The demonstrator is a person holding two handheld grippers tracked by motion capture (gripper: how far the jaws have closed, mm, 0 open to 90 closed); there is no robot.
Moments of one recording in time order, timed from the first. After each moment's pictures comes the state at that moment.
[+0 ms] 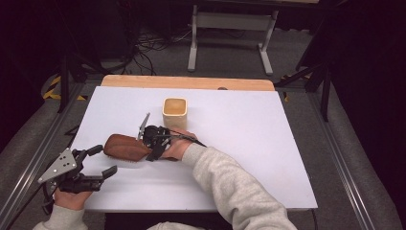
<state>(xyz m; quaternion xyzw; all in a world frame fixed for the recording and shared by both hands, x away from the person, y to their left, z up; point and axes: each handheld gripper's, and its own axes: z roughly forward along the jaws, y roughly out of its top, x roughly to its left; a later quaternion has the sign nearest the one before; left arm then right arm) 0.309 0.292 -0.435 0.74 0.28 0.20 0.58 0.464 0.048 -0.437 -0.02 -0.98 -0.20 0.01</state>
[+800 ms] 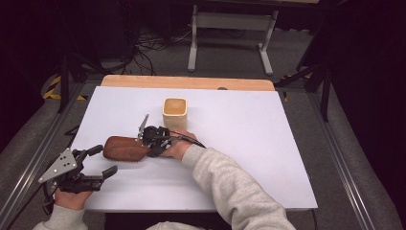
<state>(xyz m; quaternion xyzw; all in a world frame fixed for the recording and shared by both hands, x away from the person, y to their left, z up) 0.309 0.292 -0.436 0.74 0.28 0.20 0.58 0.460 0.049 -0.436 -0.02 -0.98 -0.19 -0.02</state>
